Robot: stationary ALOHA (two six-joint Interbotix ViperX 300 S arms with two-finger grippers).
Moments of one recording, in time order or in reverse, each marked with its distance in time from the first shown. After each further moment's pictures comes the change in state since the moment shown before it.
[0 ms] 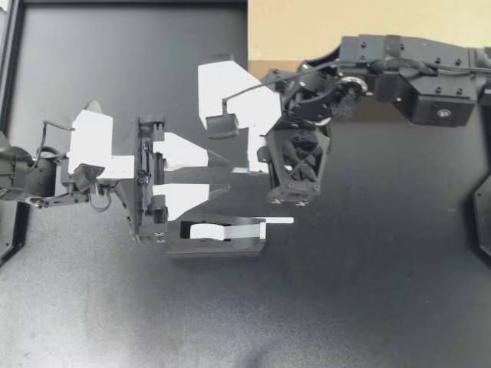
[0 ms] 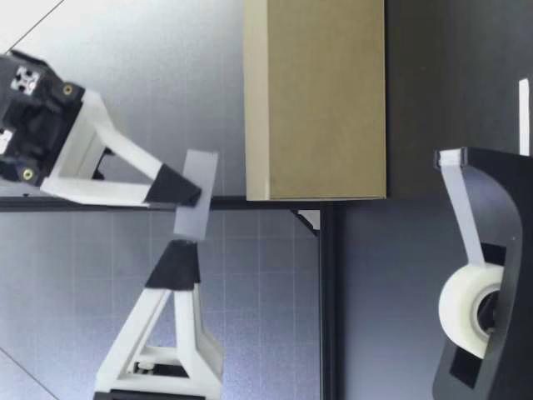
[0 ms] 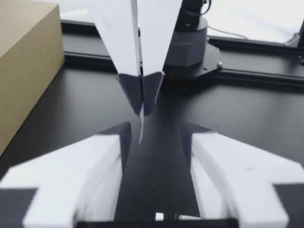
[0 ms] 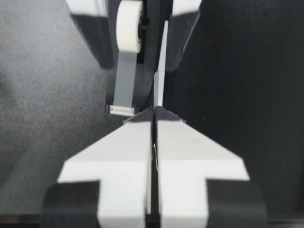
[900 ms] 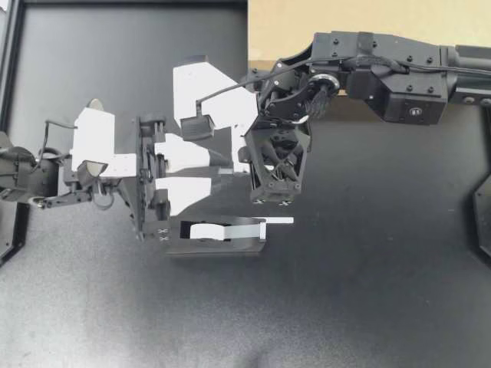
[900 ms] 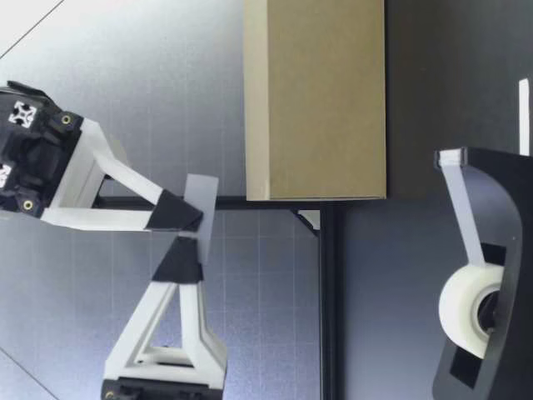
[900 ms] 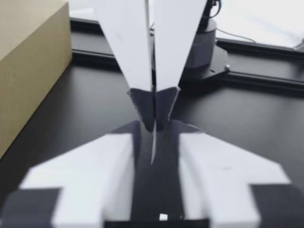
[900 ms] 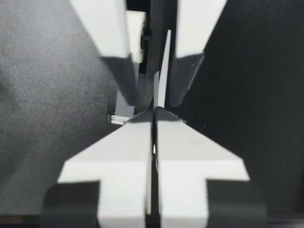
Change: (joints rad) left arm 0.000 0.014 -0.002 -0.051 -0.014 0.006; right arm 0.008 0.060 -0.084 -0.003 0.057 0.002
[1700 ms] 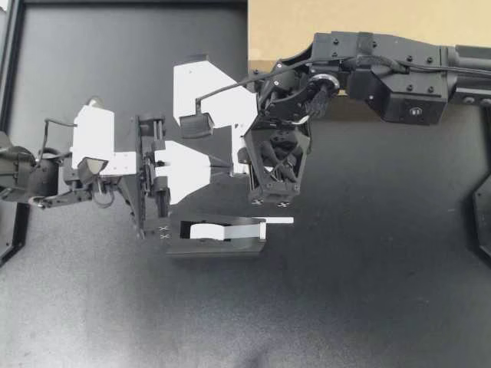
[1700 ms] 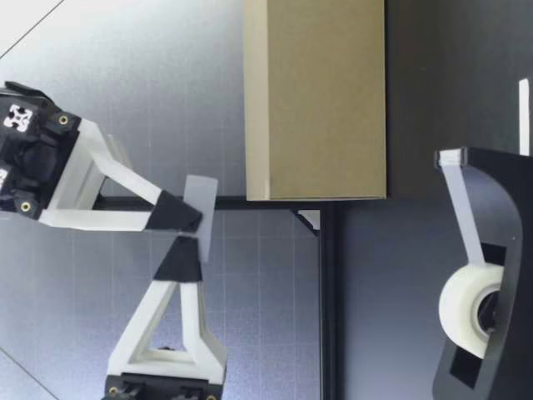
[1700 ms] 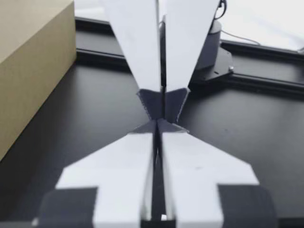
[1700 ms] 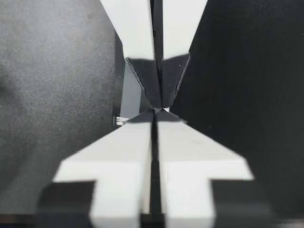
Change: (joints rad) left arm 0.000 0.000 0.000 -0.012 -0.002 0.003; right arm 0.000 0.002 0.000 0.011 -0.002 0.021
